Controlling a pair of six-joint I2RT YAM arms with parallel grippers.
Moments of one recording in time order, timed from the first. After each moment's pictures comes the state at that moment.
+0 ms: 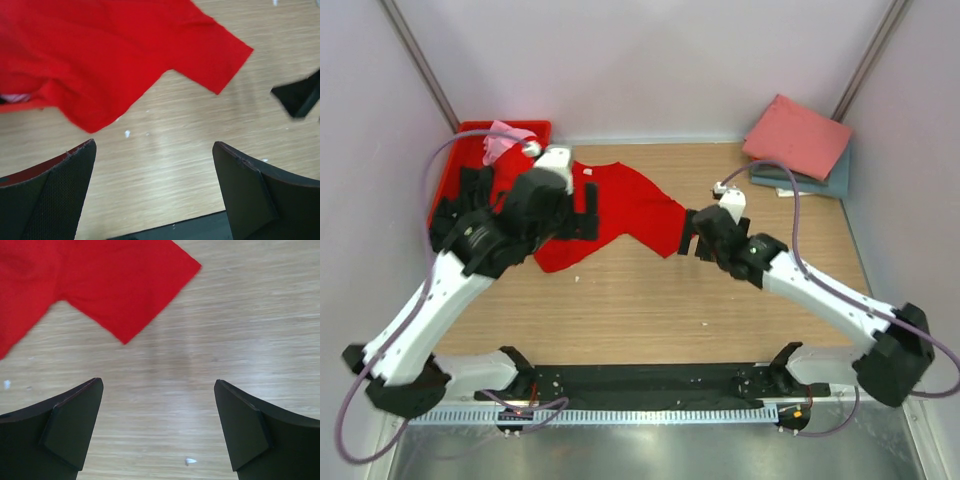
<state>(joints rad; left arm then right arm) -0.76 1.24 1.61 -1.04 -0.38 -0.41 0.78 1.19 0.98 -0.57 0.50 0.71</state>
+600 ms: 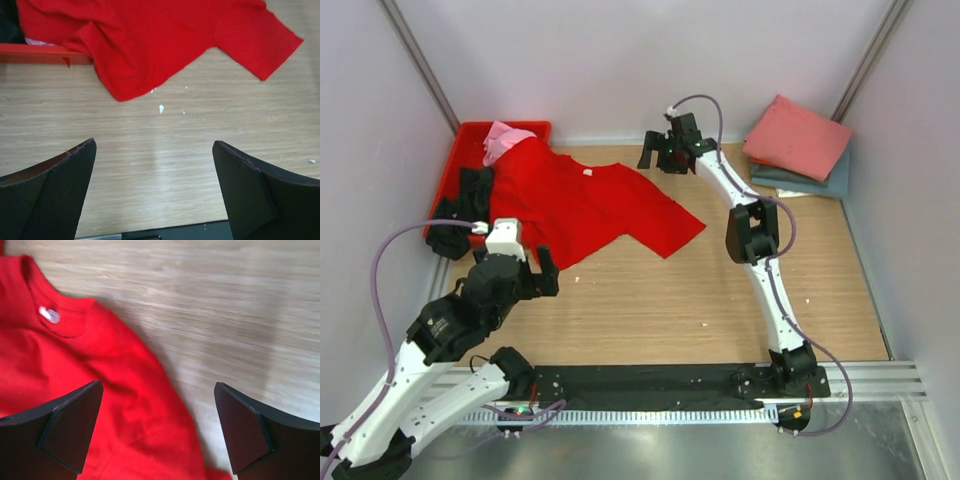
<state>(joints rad) -0.73 0.61 0.95 -0.94 -0.50 -0.47 0.37 2.60 2.46 -0.56 -0.21 0.41</state>
